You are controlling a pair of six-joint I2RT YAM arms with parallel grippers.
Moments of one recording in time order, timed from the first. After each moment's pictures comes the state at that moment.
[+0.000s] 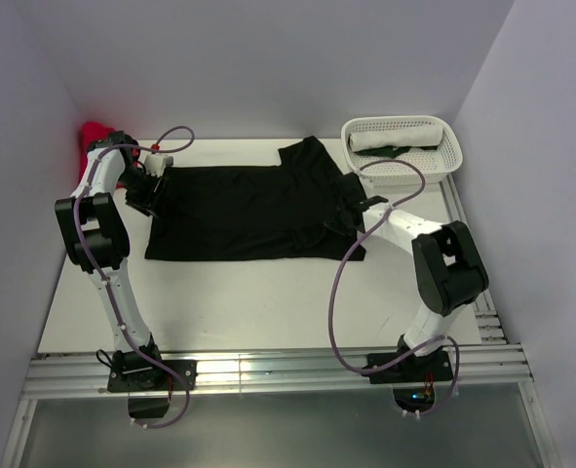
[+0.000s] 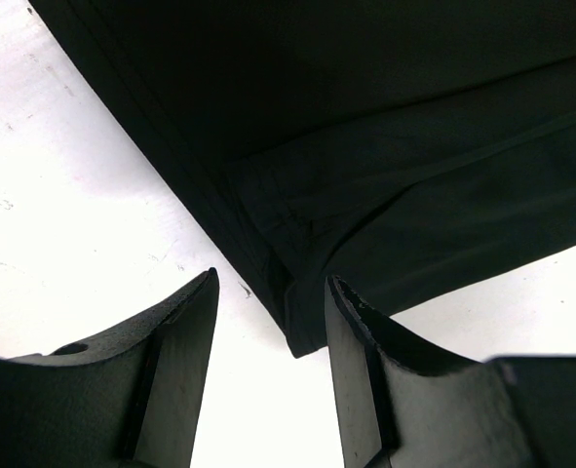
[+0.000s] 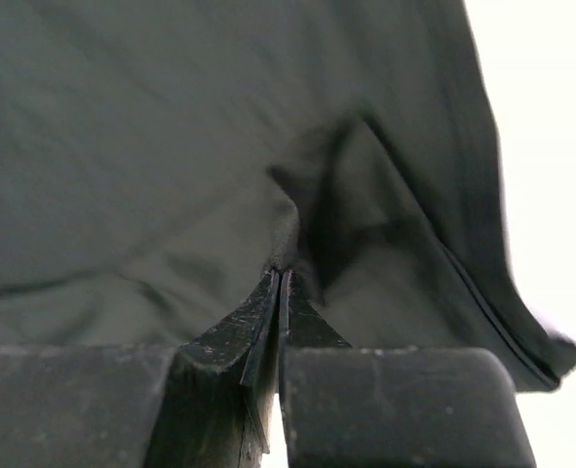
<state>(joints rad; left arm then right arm) 0.16 2.18 1.91 -1.15 0.28 0.54 0.40 1.69 1.04 -0.31 0.16 0.80</state>
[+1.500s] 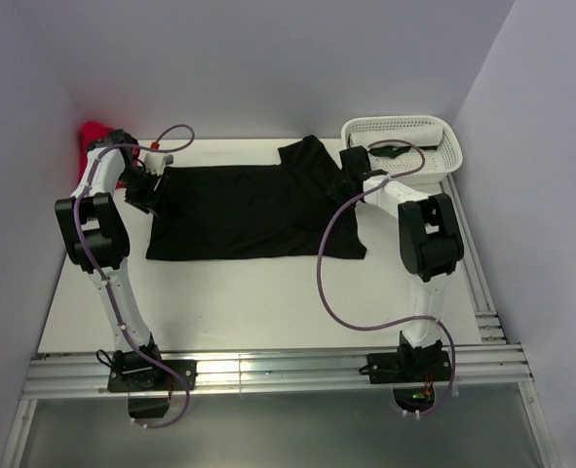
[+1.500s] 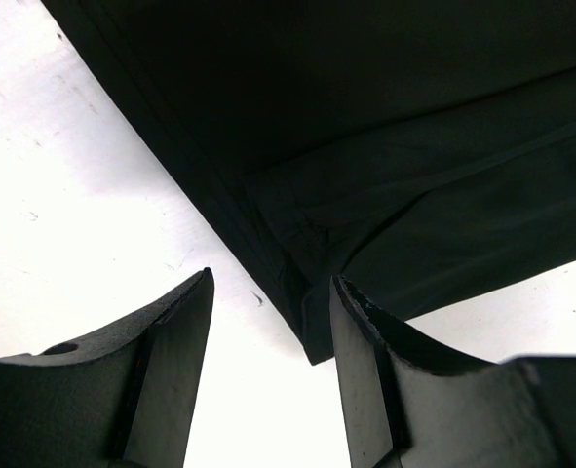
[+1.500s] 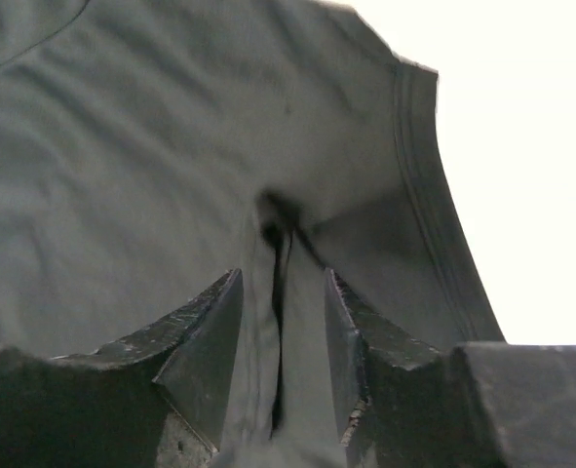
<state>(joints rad) 0.16 2.18 1.91 -1.13 0.28 0.55 0.25 2.03 1.42 -0.31 0.09 0.77</state>
